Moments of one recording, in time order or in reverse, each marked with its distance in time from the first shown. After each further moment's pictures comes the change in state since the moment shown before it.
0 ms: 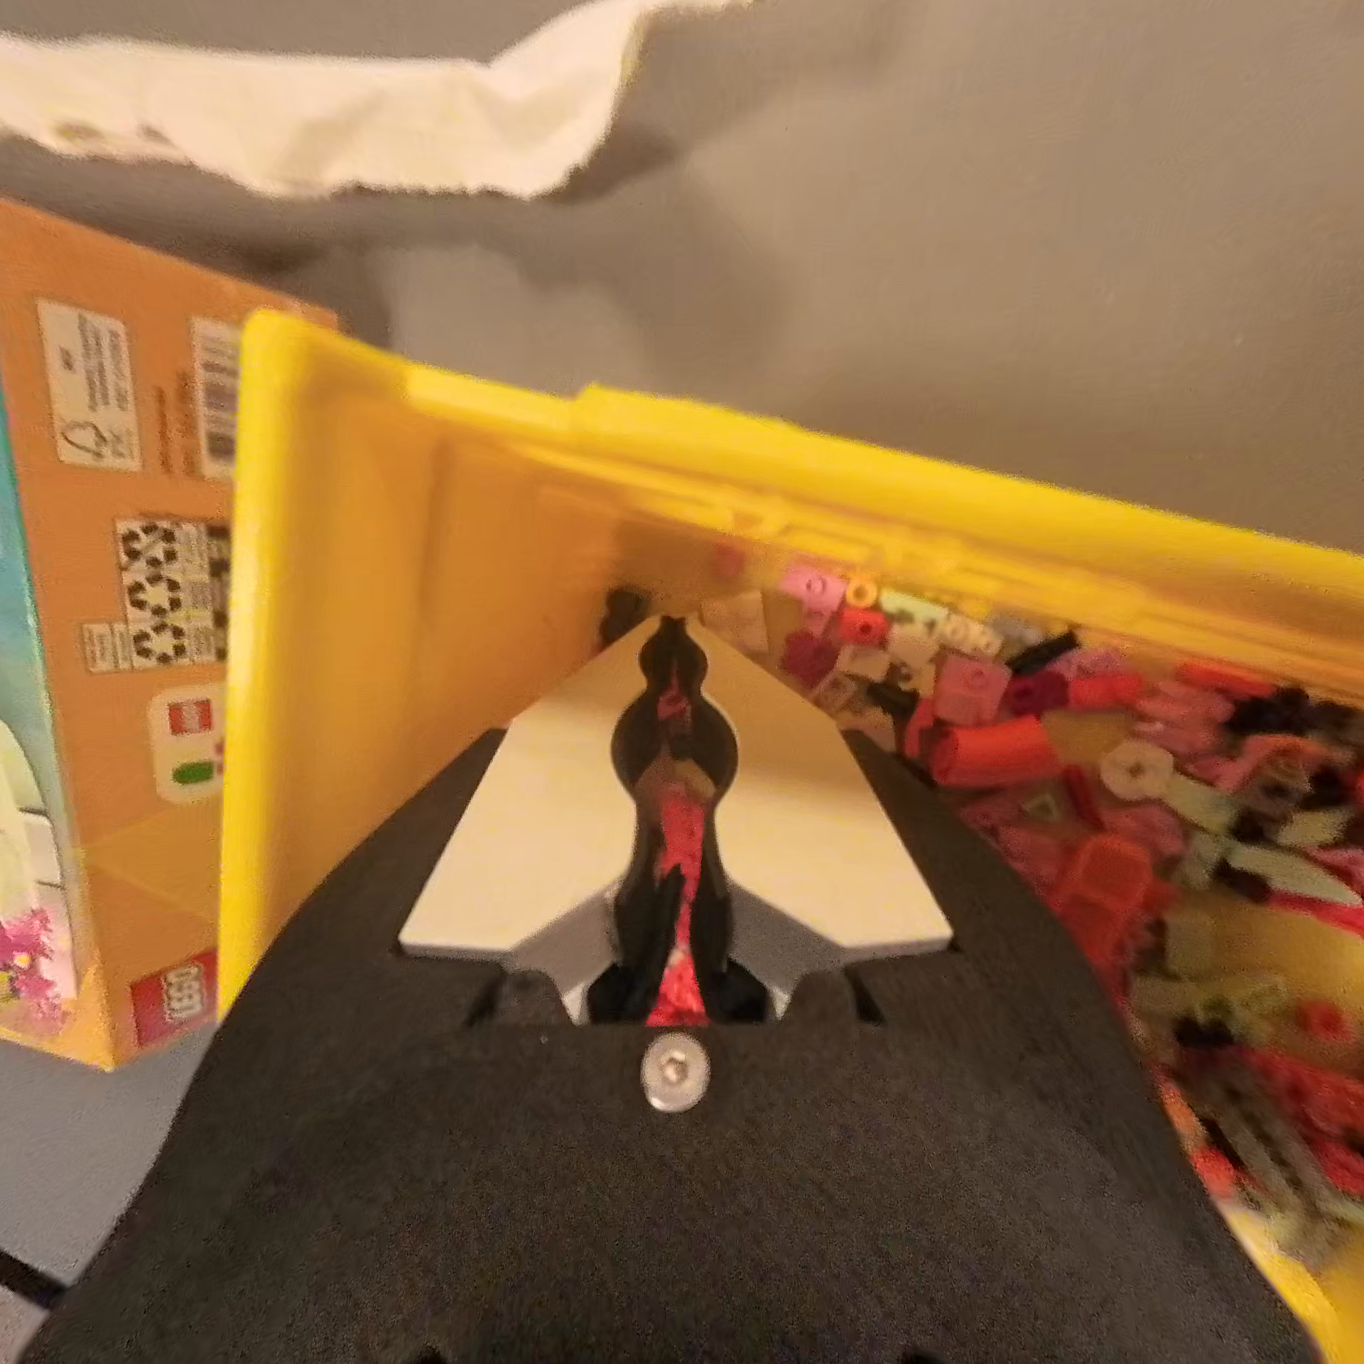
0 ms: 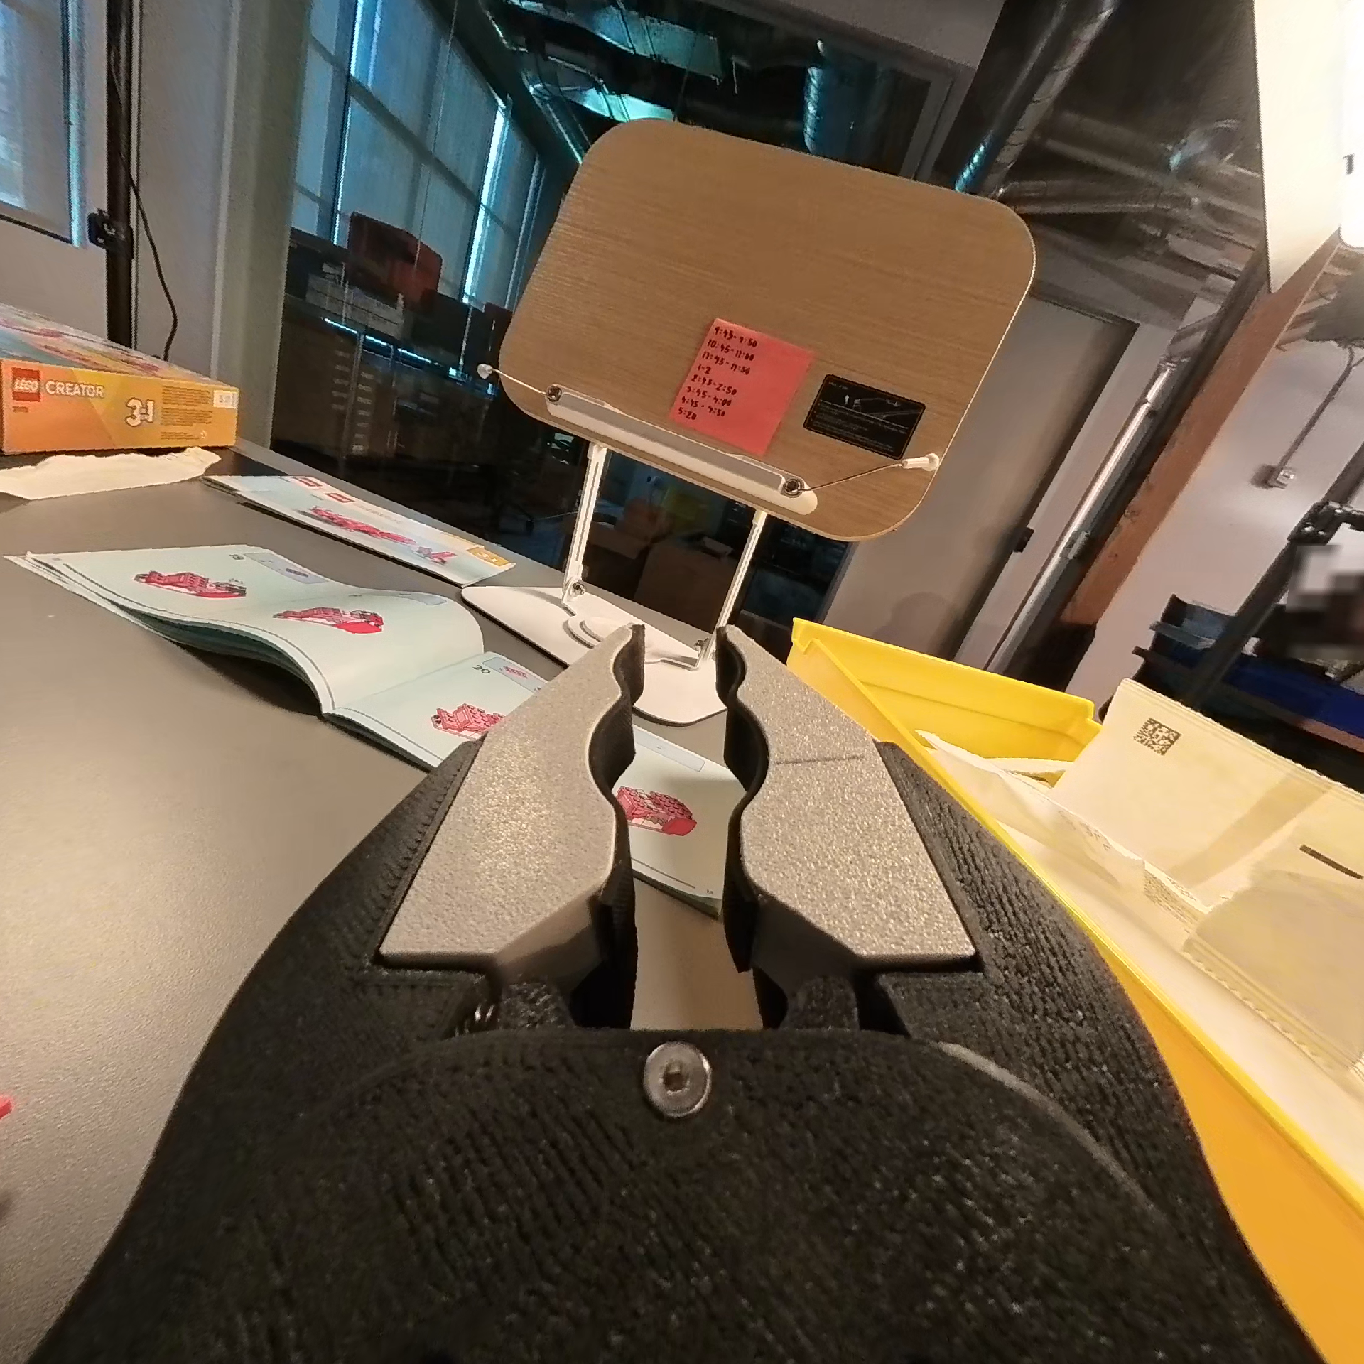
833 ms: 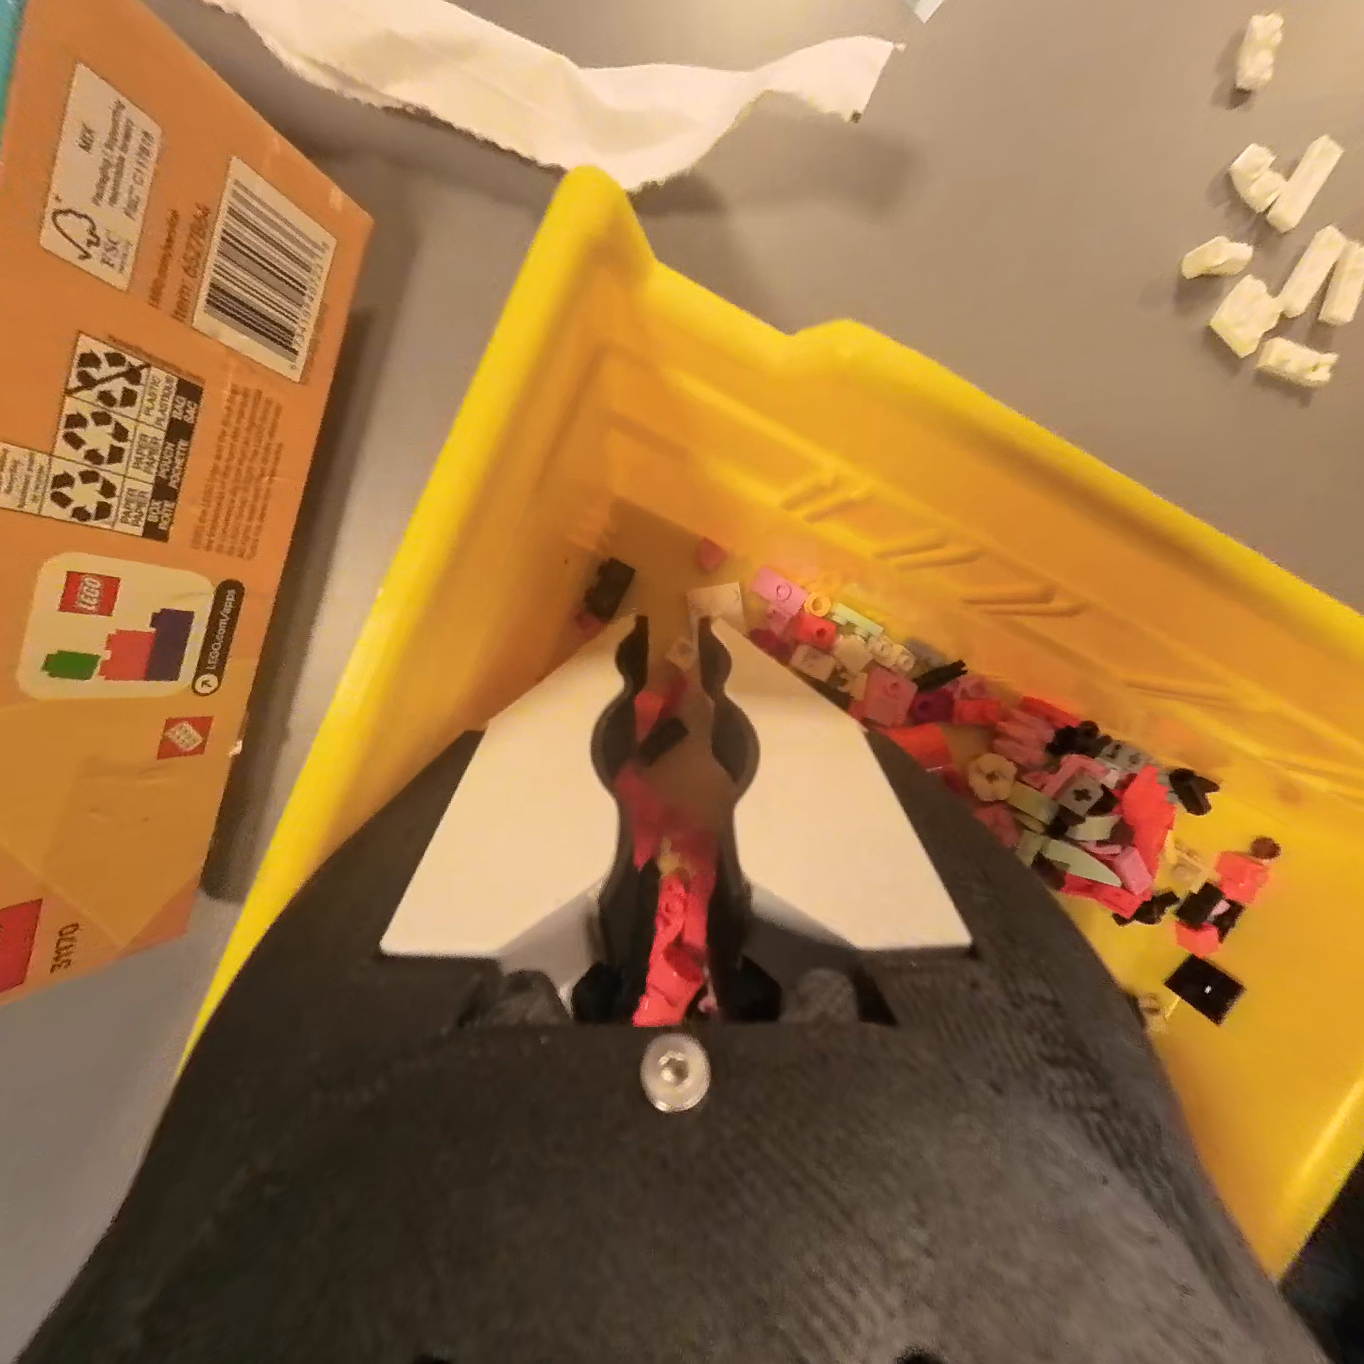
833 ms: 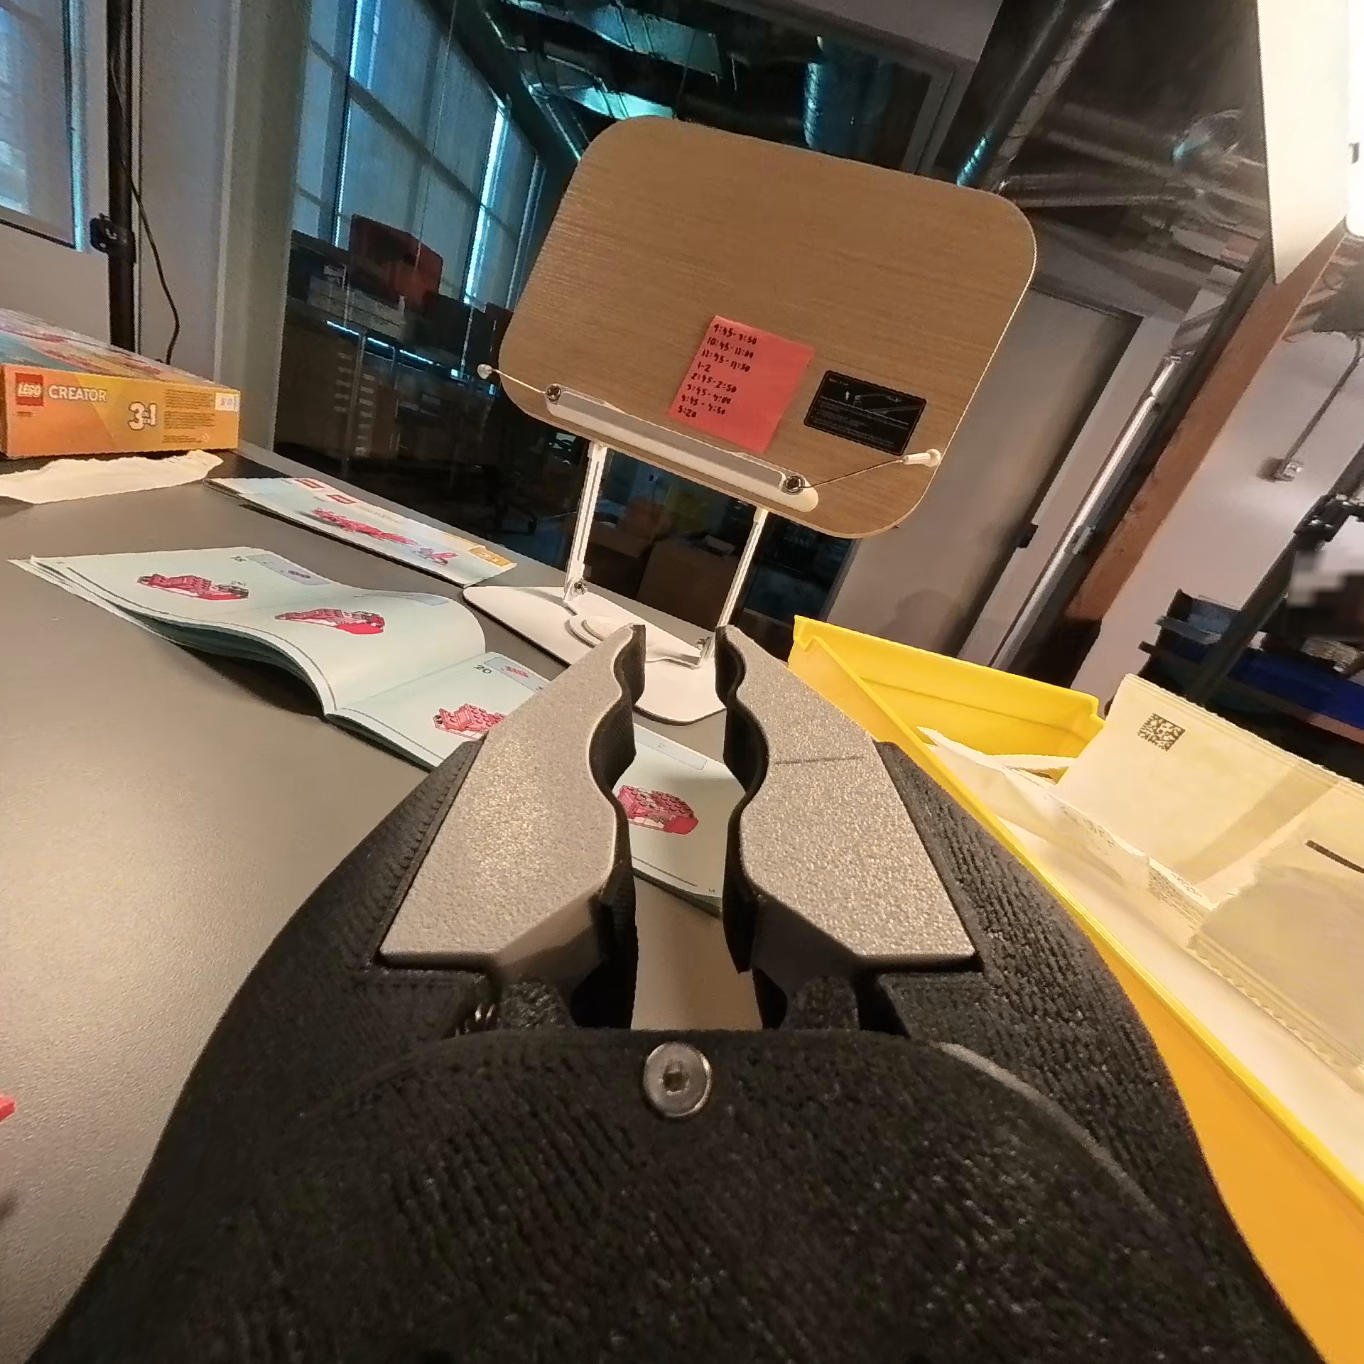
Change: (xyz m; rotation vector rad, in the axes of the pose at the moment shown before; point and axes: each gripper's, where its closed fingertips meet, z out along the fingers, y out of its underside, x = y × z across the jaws) left arm 0.004 -0.002 -0.014 0.101 0.184 -0.281; right arm 0.001 0.001 0.000 -0.002 -0.002 0.009
